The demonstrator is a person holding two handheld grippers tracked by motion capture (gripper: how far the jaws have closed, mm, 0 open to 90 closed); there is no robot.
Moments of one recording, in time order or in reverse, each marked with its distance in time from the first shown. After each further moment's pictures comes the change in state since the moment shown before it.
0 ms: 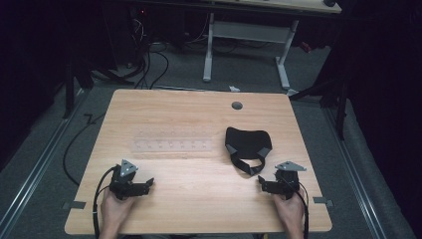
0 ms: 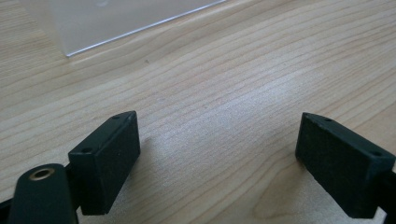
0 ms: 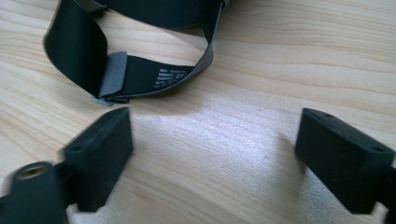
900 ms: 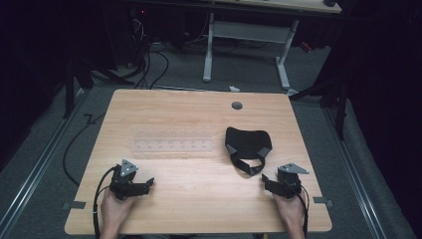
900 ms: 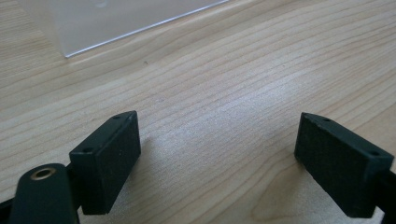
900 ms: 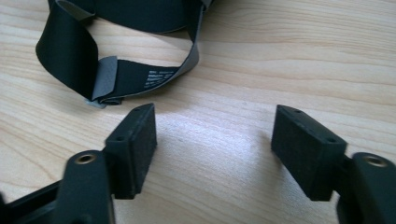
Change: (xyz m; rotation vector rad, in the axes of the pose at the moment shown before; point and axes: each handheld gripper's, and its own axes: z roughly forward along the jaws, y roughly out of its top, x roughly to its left) left arm -0.001 0.000 0.000 0.002 -0.001 0.000; right arm 0.002 -0.005 -0.007 -0.031 -0.046 0.045
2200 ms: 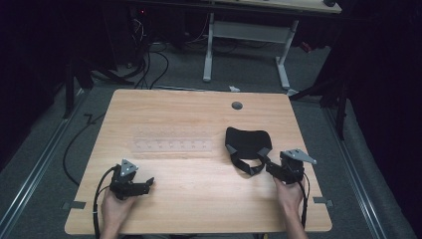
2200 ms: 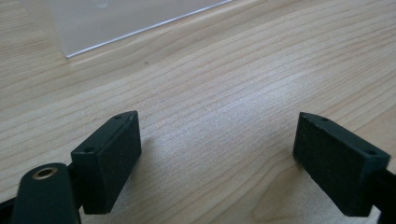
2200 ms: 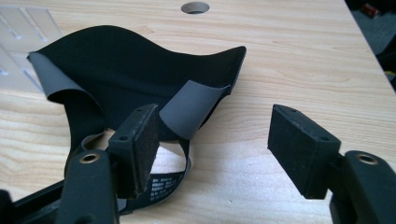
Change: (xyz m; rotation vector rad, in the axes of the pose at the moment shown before) left arm 0.000 0.000 0.000 -0.003 0.002 -0.003; right arm 0.000 0.047 -0.015 -0.181 -0.045 0.085
